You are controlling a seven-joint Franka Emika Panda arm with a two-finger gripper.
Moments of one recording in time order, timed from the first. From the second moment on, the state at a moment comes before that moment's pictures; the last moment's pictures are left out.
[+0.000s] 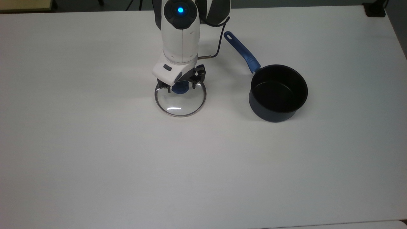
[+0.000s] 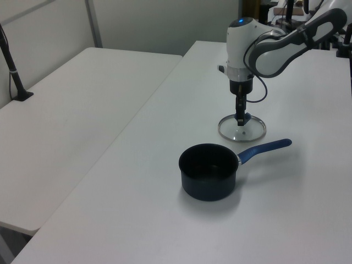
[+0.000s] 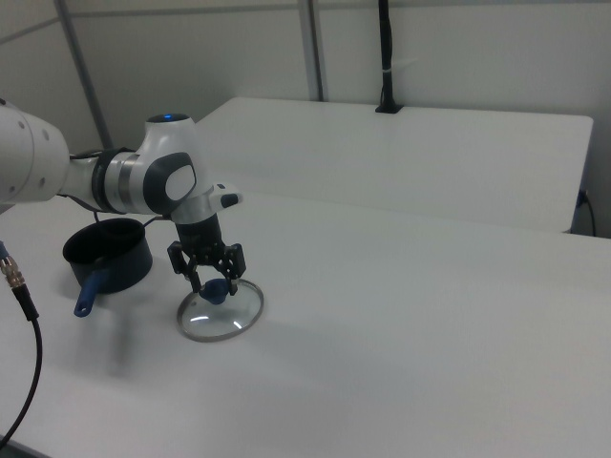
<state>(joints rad) 0.05 0.28 0.06 -1.92 -0.09 2.16 -0.09</state>
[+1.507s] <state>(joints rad) 0.28 0.28 0.06 -1.57 -0.02 1.94 0.19</state>
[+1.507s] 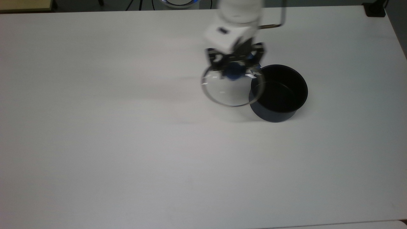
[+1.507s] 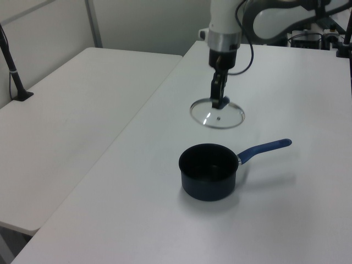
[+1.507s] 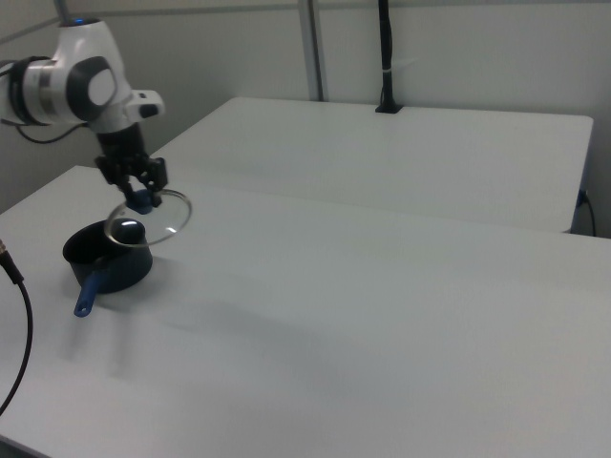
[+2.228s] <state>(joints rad) 0.47 0.40 0.07 -1.49 -0.02 1.99 0.32</state>
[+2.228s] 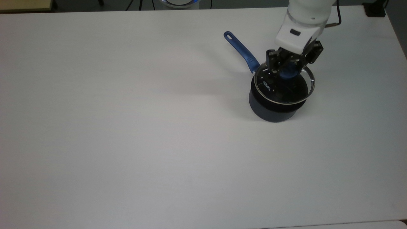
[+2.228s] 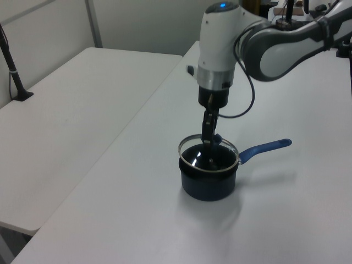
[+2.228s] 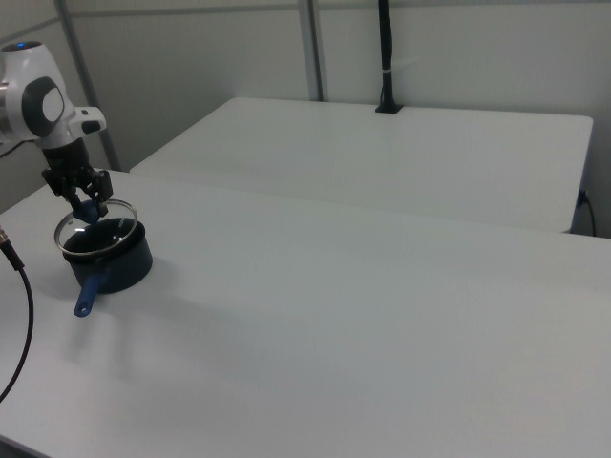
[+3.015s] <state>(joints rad) 0.47 0.43 0.06 -1.49 -0.02 1.99 0.33</state>
